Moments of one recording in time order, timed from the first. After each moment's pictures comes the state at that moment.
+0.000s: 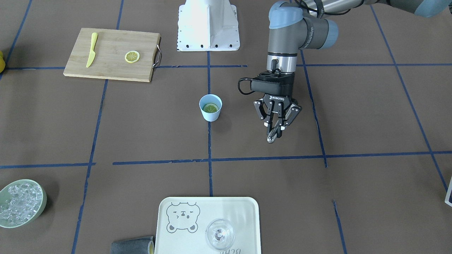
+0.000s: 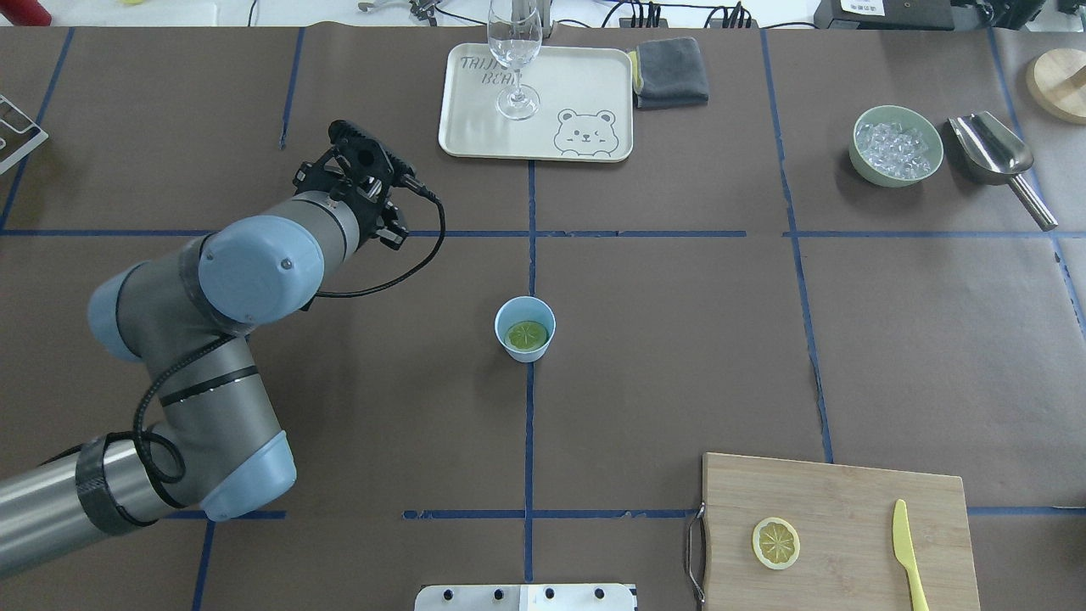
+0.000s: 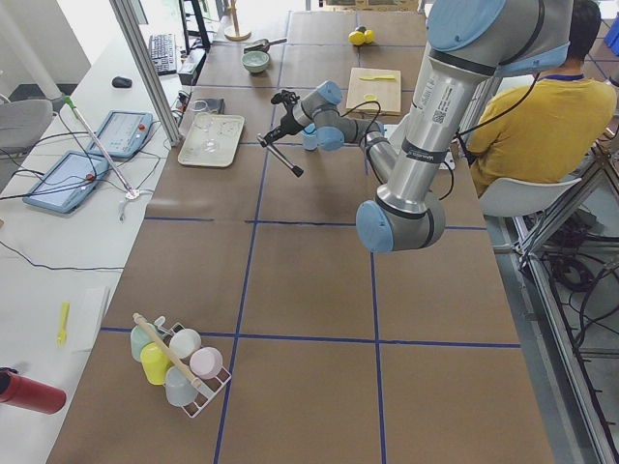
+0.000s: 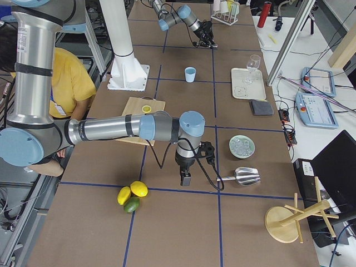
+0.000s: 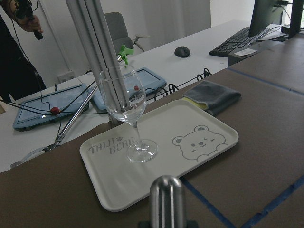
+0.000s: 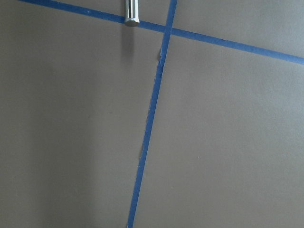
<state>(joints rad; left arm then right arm) -0.59 -2.05 -1.81 -1.79 -1.32 -0.52 1.50 -1.72 1.87 -1.77 2.22 -0.15</state>
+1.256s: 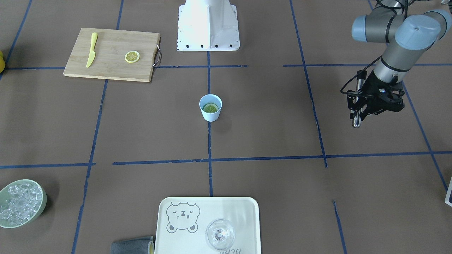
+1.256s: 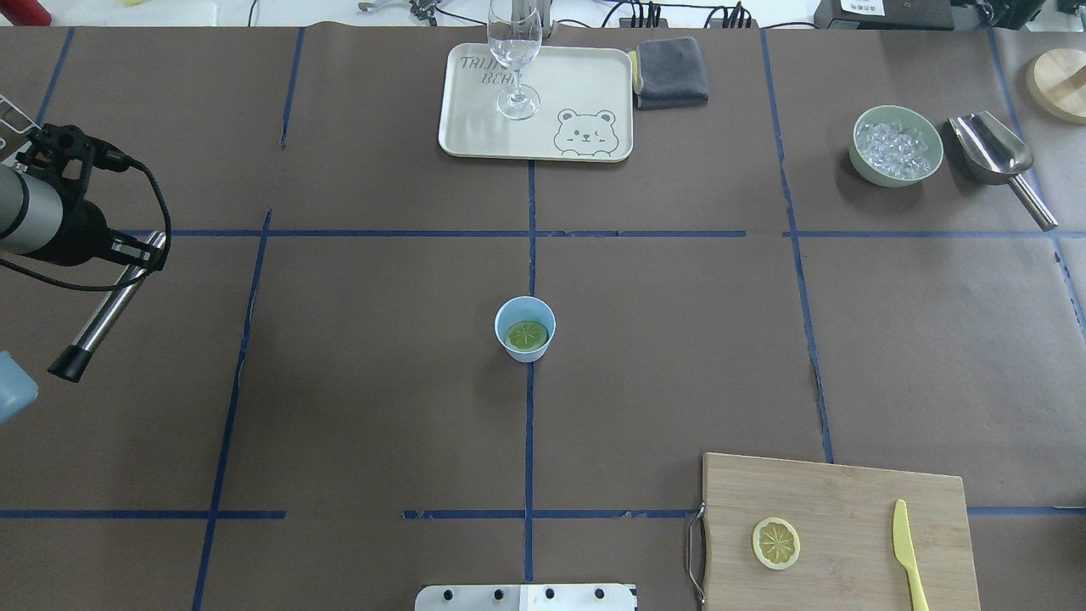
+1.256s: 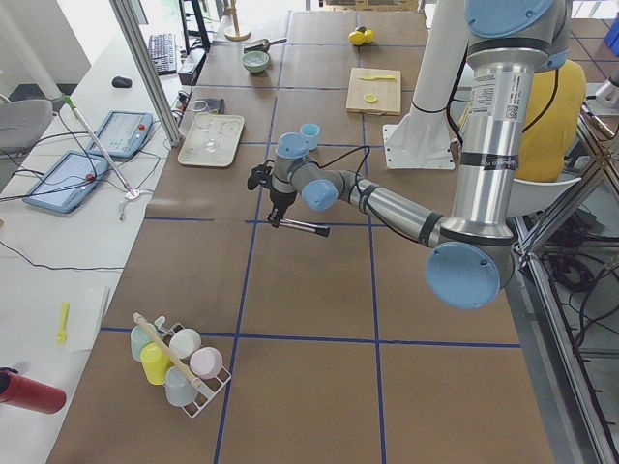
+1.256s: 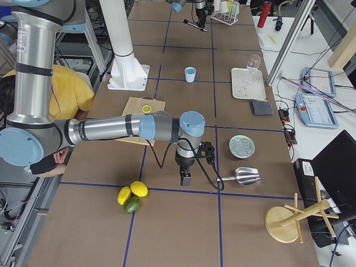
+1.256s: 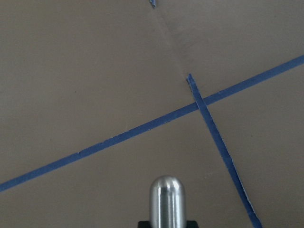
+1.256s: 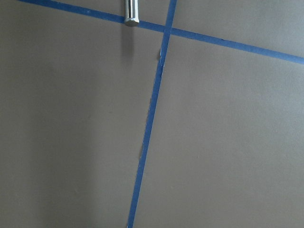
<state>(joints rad) -0.91 -1.63 -1.83 -2.00 -2.01 -0.68 1.50 -1.72 1.88 -1.77 2.22 -0.15</state>
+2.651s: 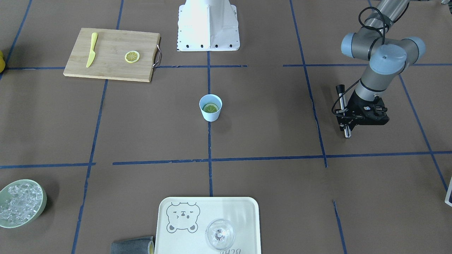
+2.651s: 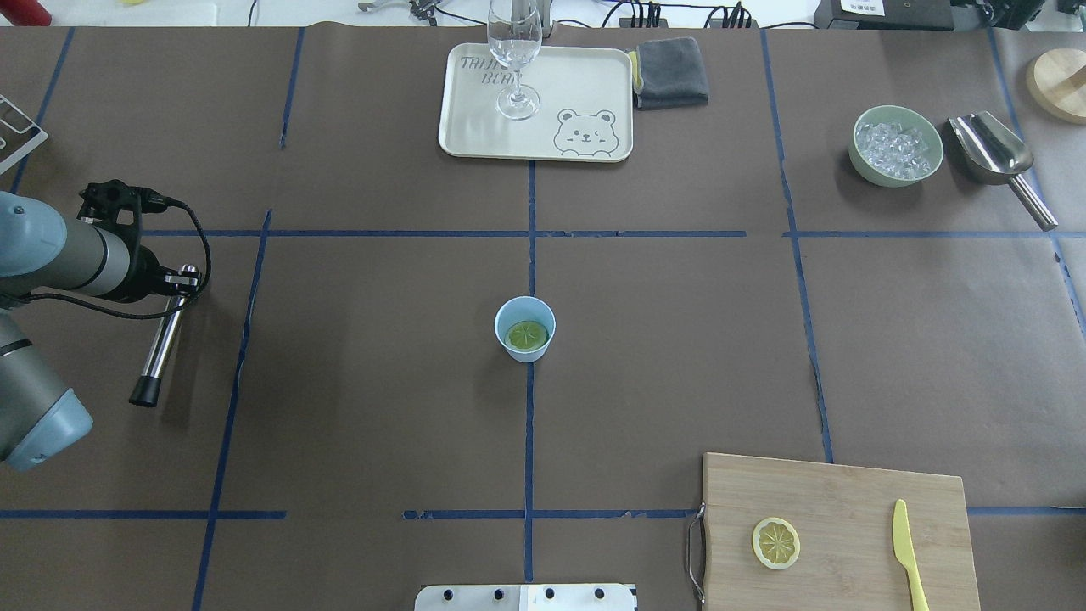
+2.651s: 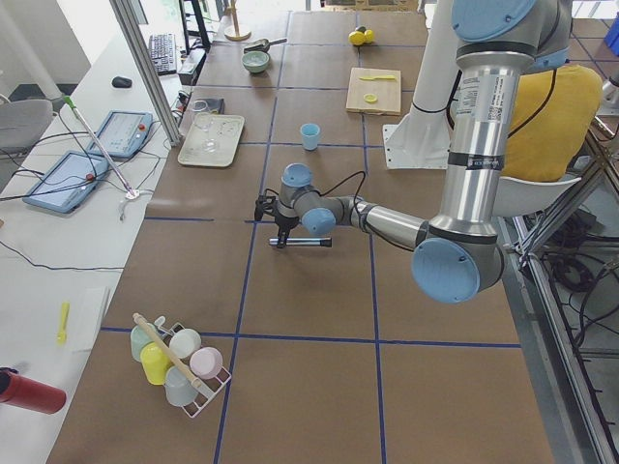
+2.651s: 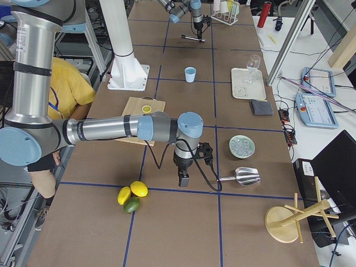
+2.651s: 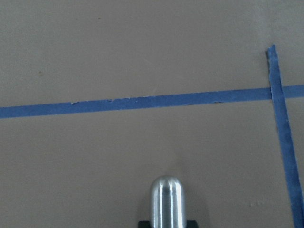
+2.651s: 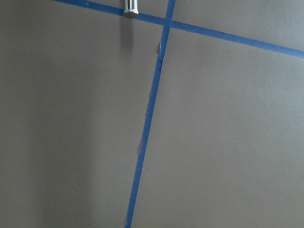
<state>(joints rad) -0.79 -1.67 -1.63 -2.13 -1.89 -0.92 1.50 -1.74 1.88 -1.77 2.22 -0.16</state>
